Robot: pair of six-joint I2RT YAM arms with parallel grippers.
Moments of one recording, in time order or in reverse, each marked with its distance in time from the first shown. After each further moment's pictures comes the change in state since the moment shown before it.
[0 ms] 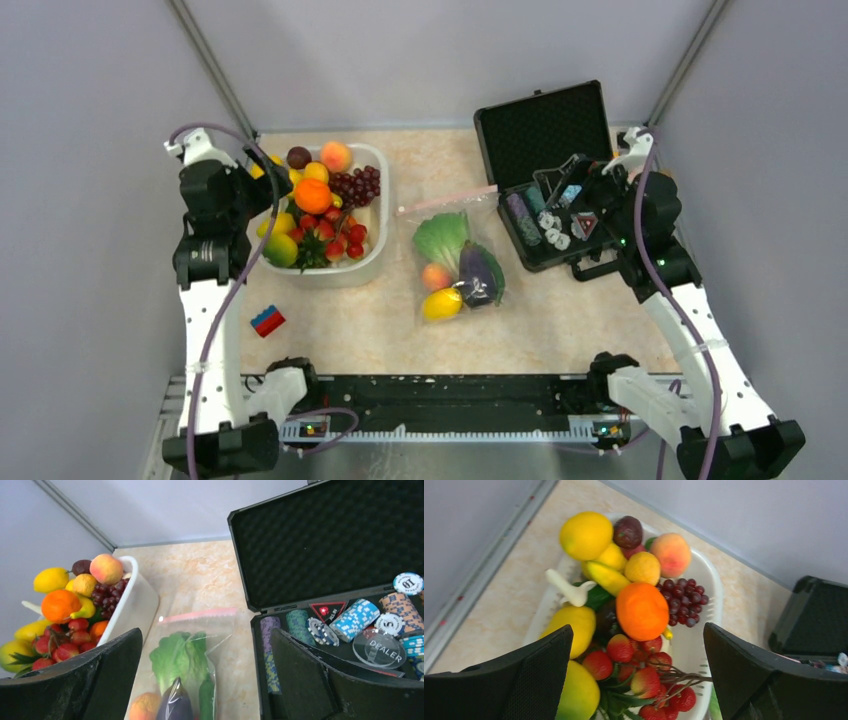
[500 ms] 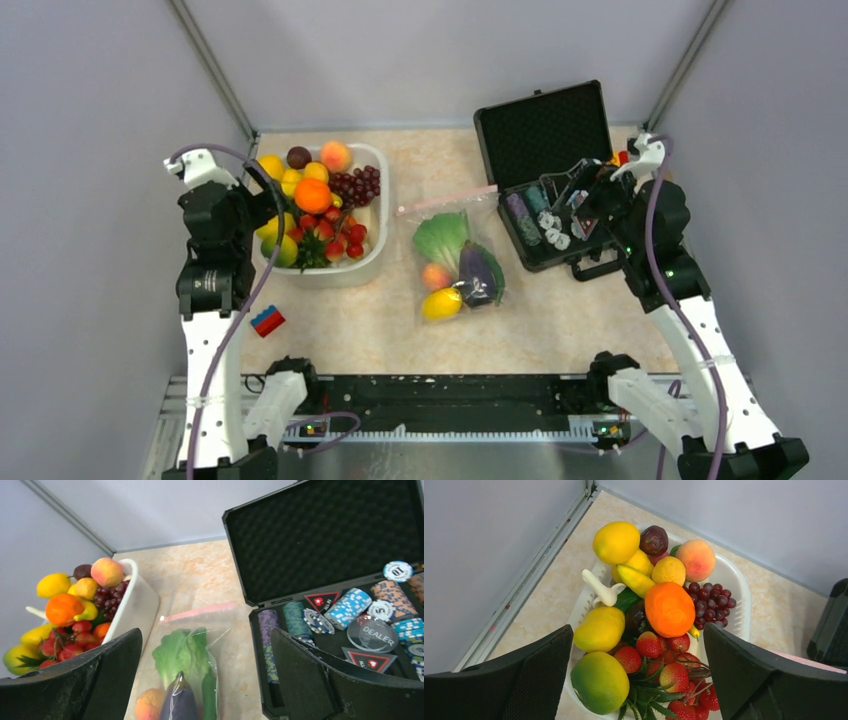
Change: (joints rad) left arm -0.056 -0.191 -0.116 0.013 -0.199 0.104; right arm 0.000 -0.079 -0.001 -0.072 0.015 0.034
